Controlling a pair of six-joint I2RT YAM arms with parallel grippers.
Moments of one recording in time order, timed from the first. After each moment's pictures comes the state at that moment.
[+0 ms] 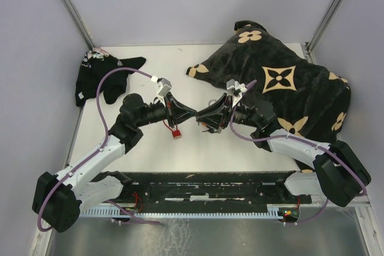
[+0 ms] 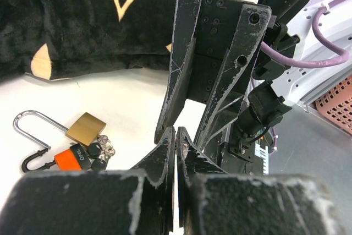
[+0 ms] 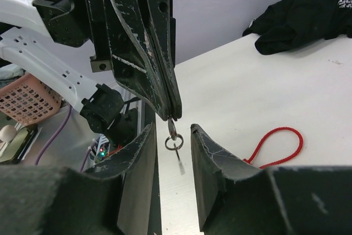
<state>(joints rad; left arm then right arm) -0.55 1.02 0.66 0.38 0.72 -0.39 0.62 1.29 0.55 0.97 -0.76 0.53</state>
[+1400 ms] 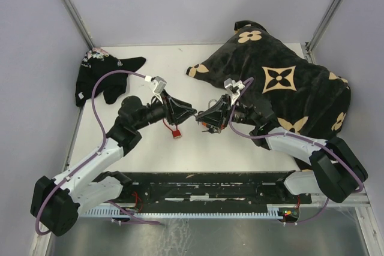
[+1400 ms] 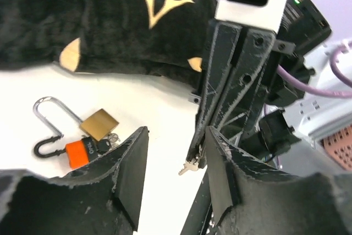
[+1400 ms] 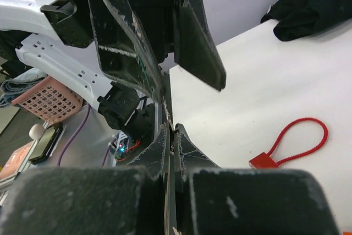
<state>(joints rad) -0.55 0.99 0.64 0.37 0.58 -0.47 0.61 1.33 0.57 1.01 -0.82 0.63</state>
